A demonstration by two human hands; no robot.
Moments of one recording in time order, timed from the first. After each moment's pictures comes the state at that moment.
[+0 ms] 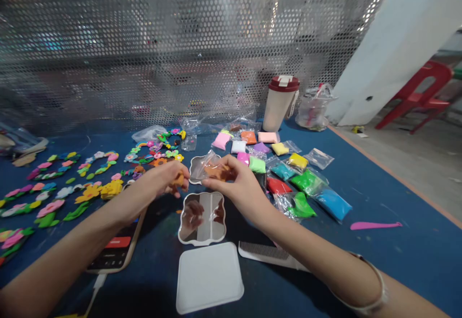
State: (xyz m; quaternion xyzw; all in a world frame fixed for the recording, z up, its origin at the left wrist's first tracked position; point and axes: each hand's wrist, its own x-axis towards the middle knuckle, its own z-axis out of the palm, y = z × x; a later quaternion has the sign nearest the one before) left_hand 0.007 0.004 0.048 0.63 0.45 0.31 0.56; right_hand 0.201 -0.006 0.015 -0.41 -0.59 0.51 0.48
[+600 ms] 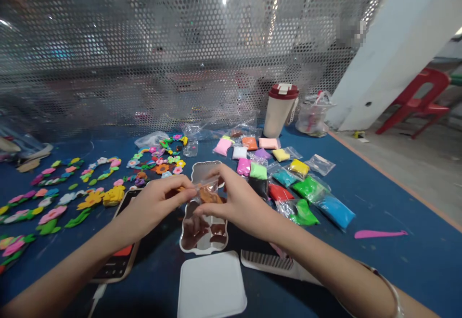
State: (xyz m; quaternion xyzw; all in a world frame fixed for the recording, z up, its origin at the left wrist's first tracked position) left_hand 0.011 -0.008 0.057 0.79 0.45 0.24 0.35; right_hand 0.206 -0.008 0.028 -0.41 -0.77 0.35 0.35
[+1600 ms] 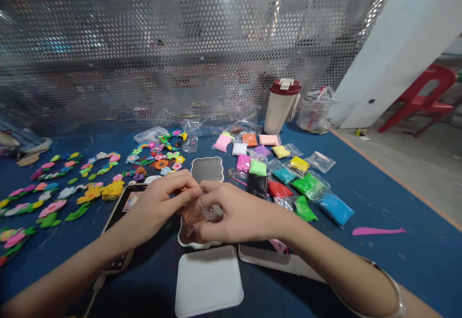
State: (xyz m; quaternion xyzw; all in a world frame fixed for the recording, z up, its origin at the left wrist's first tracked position) left_hand 0.022 -0.016 0.056 0.78 0.42 0.28 0.38; right_hand 0.210 -0.018 0.061 -0.27 -0.84 0.42 0.19
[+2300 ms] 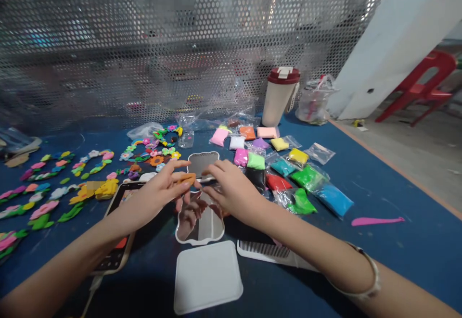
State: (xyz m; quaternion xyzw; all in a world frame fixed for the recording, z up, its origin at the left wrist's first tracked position) left_hand 0.017 0.004 0.024 0.64 0.46 0.27 0.55; right_hand 0.208 0.007 0.004 -0.40 -0.82 0.26 0.32
